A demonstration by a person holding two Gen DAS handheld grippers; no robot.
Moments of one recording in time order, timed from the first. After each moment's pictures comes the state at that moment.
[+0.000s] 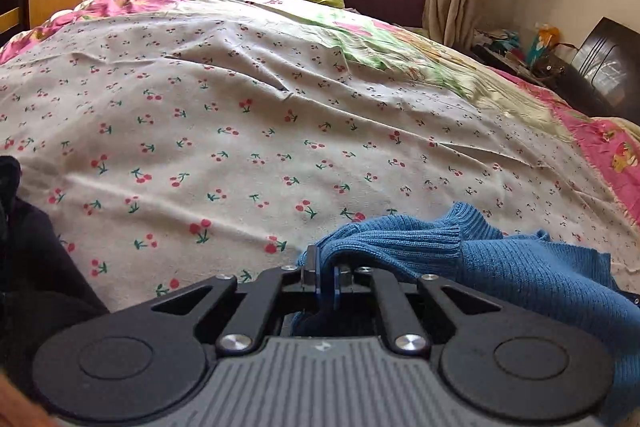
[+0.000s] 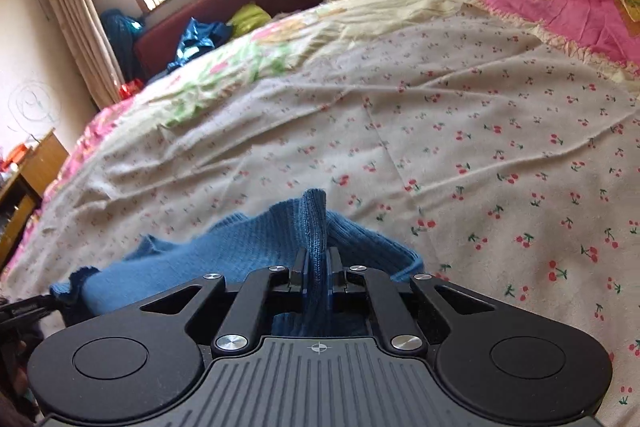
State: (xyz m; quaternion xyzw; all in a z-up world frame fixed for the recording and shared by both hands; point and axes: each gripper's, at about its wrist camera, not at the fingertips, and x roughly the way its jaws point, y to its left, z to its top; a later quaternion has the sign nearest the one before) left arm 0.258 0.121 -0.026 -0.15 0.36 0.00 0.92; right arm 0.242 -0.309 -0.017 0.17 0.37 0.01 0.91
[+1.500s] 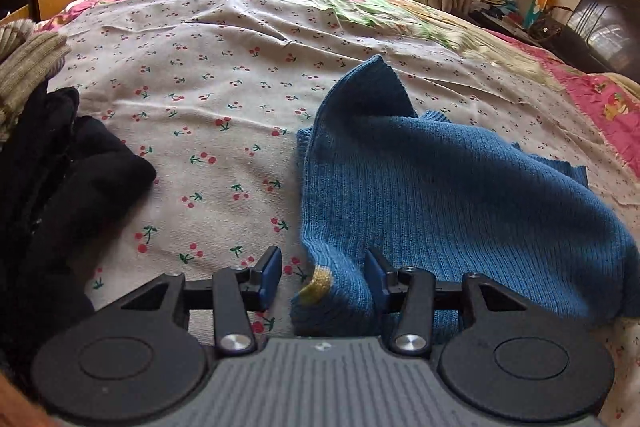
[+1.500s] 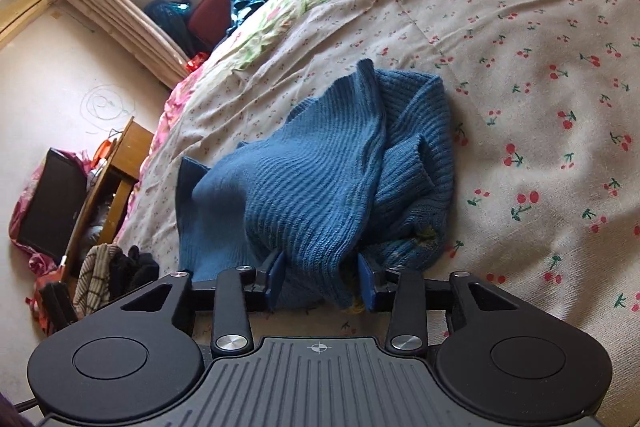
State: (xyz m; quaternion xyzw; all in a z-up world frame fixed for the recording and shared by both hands) left arm 0.170 0.093 -0.024 -0.10 0.39 0.00 0.91; right arm 0.145 -0.322 -0.021 0.31 0.41 0.16 0.84
